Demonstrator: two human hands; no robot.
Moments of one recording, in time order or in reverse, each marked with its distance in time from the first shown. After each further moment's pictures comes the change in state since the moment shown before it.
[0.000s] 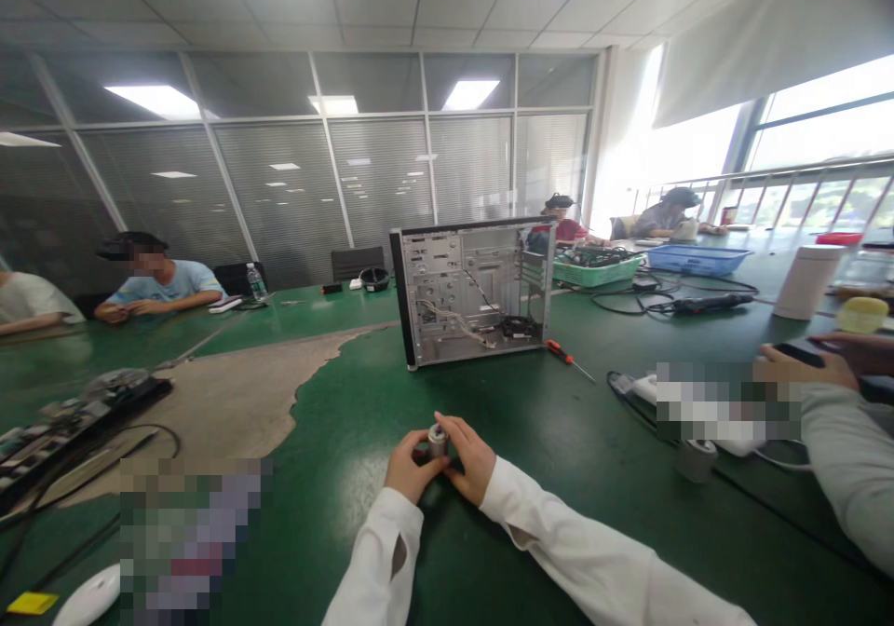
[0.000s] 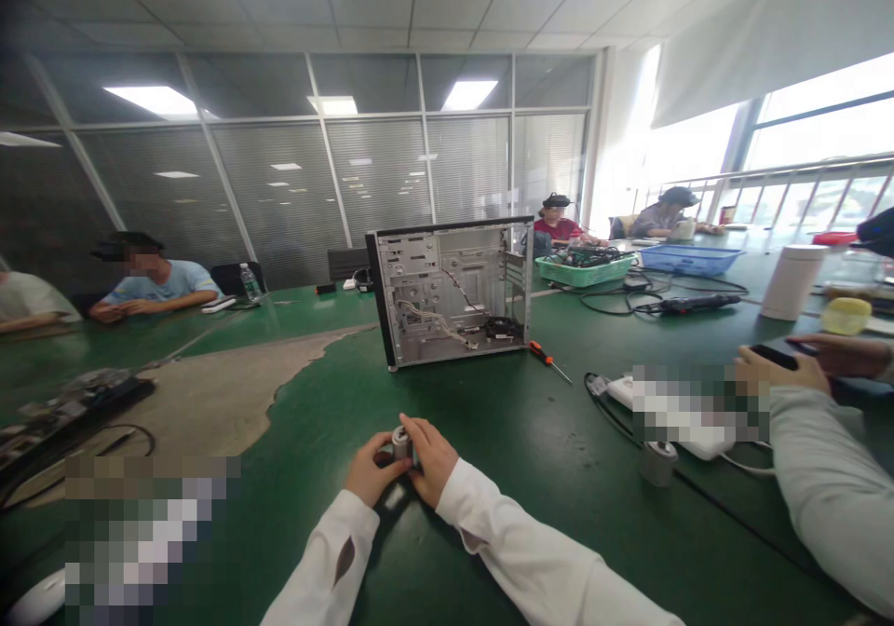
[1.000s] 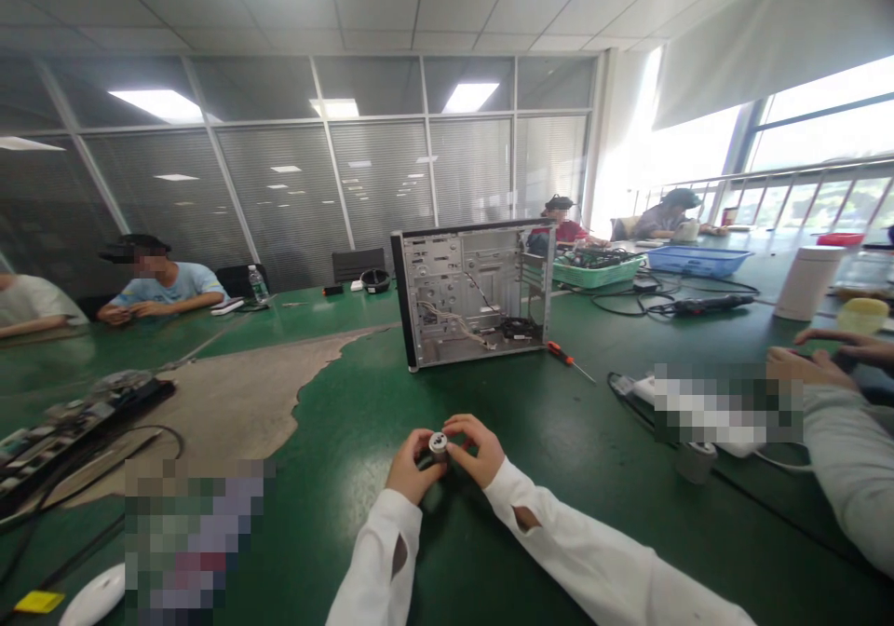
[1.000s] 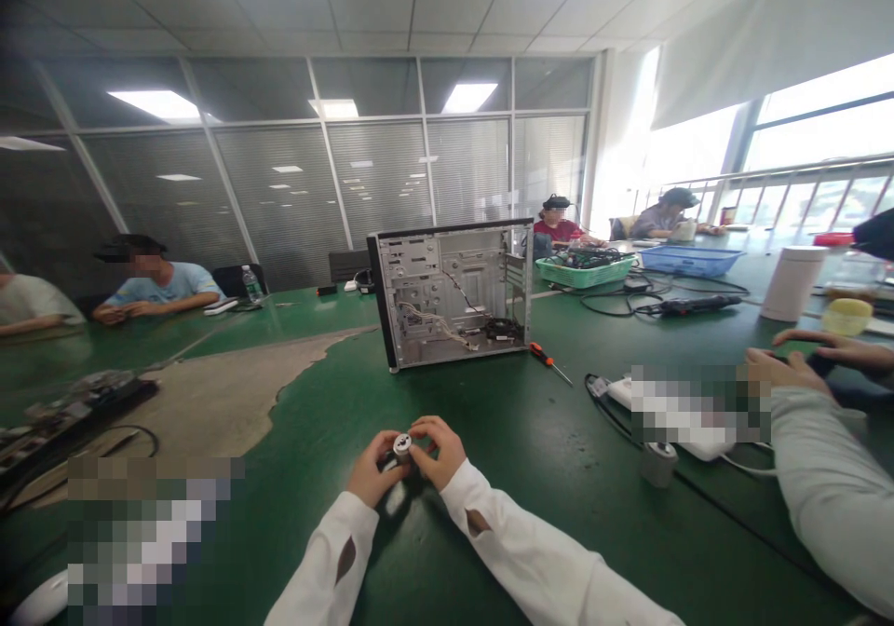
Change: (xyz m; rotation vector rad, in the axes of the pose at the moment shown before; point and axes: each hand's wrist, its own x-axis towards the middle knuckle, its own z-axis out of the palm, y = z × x) left_hand -0.002 0.006 -0.003 -0.104 -0.084 -0.048; right_hand 0.006 0.007 -0.004 0.255 0.190 0.117
